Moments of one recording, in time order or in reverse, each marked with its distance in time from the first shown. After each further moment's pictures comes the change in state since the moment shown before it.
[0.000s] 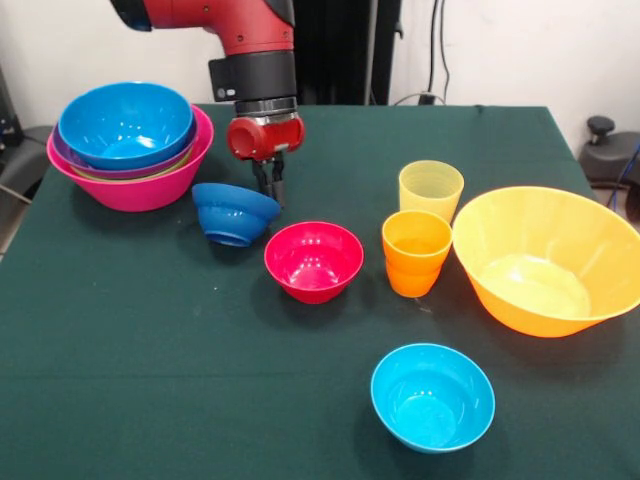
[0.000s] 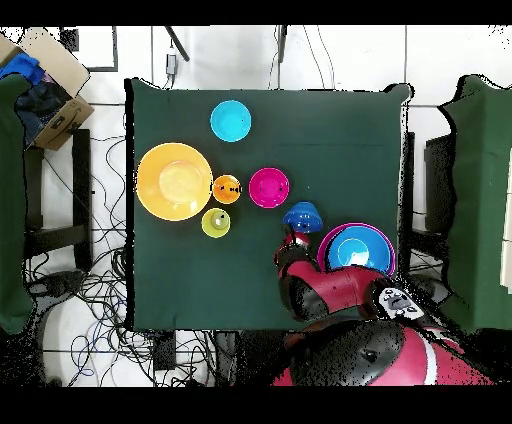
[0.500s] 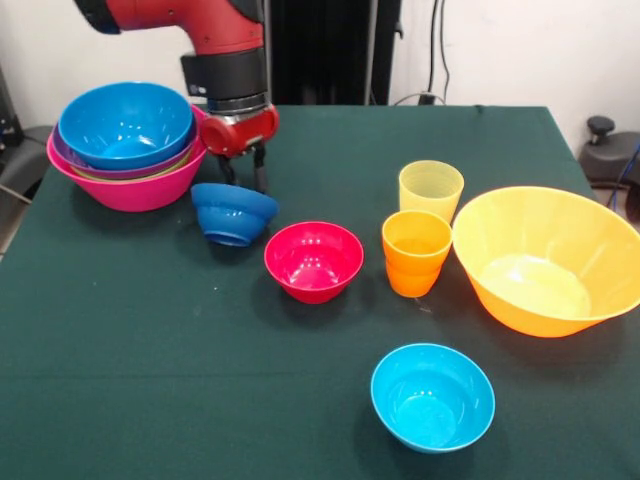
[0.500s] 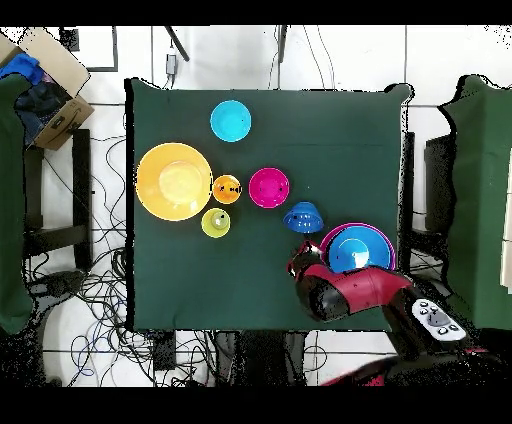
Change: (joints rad) arm -0.235 -0.027 0.198 0.035 -0.103 0.318 0.000
